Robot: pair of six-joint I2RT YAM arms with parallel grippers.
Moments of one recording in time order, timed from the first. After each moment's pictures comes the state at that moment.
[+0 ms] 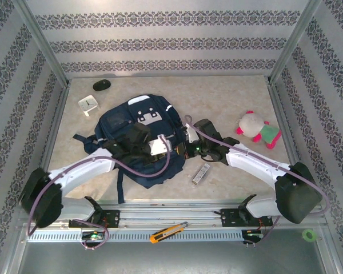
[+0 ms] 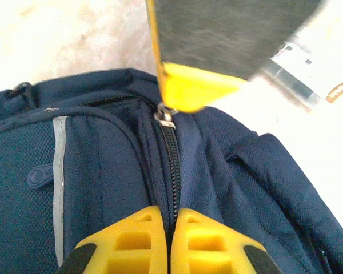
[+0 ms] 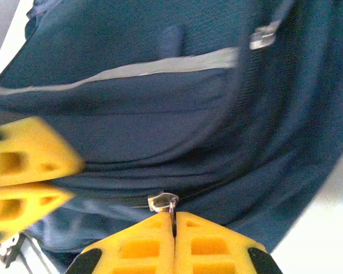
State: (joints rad) left arm -0.65 1.27 0.82 -0.34 0.29 0.60; right arm 0.62 1.34 0.81 -0.27 -0.35 0.42
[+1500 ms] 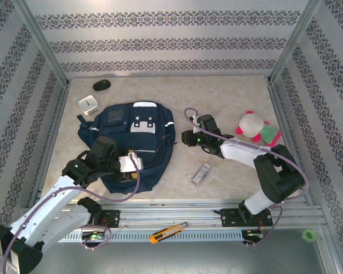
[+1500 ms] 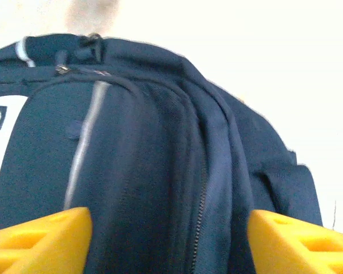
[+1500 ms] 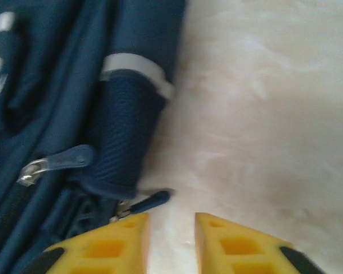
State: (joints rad) left arm -0.48 0.79 0.70 -0.75 0.32 0.84; right arm 0.50 1.55 0.78 0.05 -0.23 0.38
